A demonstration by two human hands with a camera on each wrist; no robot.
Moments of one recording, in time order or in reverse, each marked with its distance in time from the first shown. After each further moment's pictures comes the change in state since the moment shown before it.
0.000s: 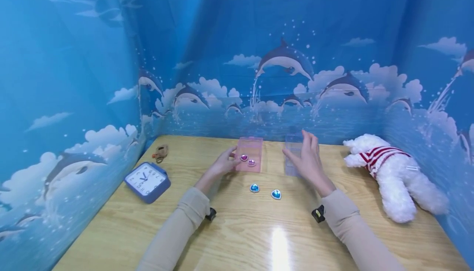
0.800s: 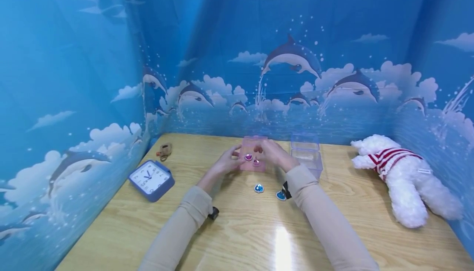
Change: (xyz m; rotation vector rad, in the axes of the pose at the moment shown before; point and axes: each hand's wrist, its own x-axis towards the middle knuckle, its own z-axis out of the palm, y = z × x) left_hand 0.004 -0.003 -0.005 -0.046 -0.014 -0.001; right_hand 0.072 -0.057 0.079 -0.212 -0.490 -0.339
